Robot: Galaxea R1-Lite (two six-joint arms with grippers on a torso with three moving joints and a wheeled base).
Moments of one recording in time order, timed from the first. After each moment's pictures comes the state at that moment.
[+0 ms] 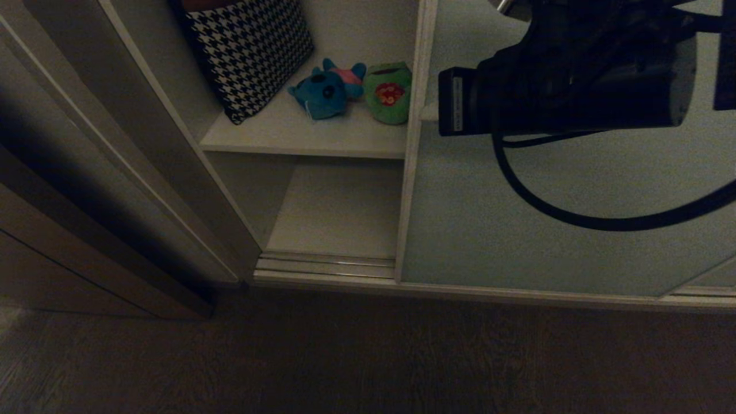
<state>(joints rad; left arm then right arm) -0.01 0.00 0.00 0.00 -0.03 0.06 0.74 1.78 -1.91 0.30 -0.14 0.16</state>
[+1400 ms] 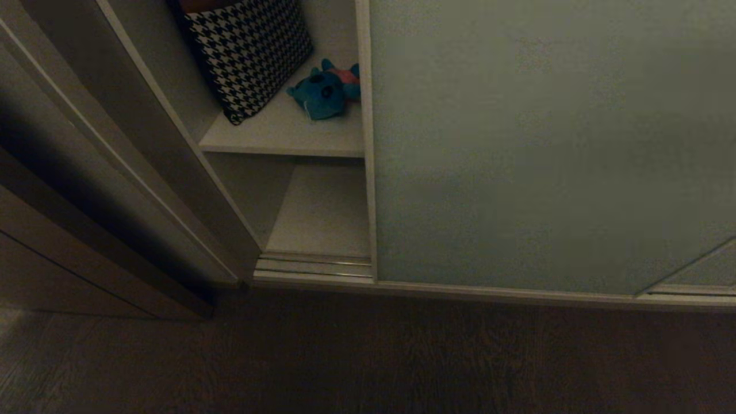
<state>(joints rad) -0.01 0.00 0.00 0.00 -0.03 0.06 -0.44 1.13 -1.68 0.69 -0.25 0.15</state>
